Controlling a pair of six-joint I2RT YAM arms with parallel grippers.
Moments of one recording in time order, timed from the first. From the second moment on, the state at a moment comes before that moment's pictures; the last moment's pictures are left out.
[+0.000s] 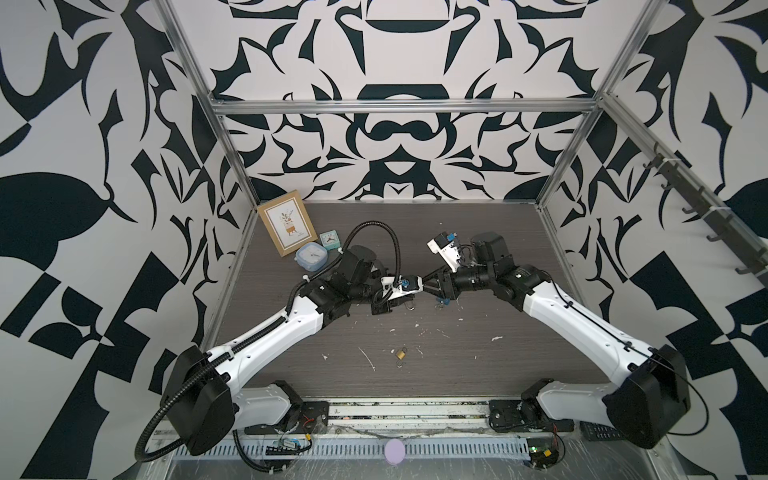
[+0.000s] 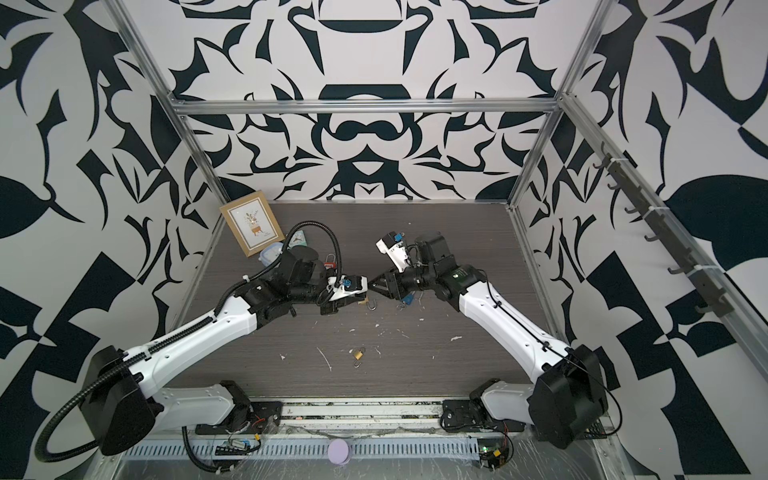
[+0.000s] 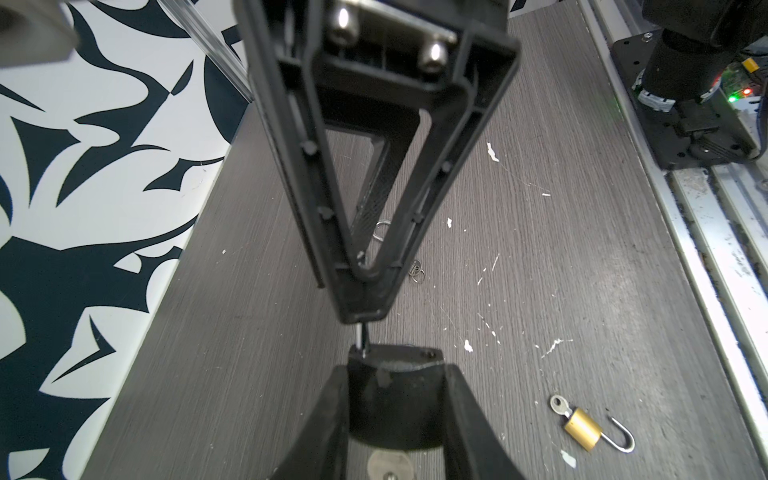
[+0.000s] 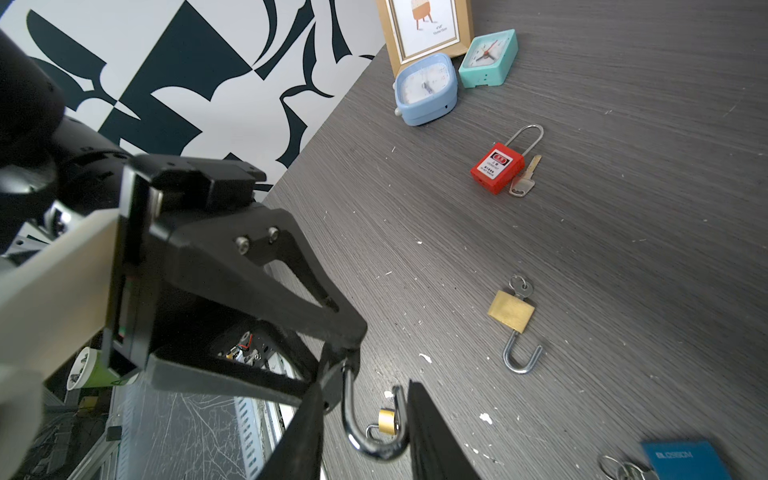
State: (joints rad) left arm -0.74 1.26 0.95 -0.29 0.46 0.73; right arm 0.51 1.28 1.02 -0.41 -0.73 0.19
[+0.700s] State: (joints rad) left arm -0.75 1.30 0.96 -0.25 0.39 0.73; right arm 0.51 1.28 1.01 -0.41 -0.73 0.22
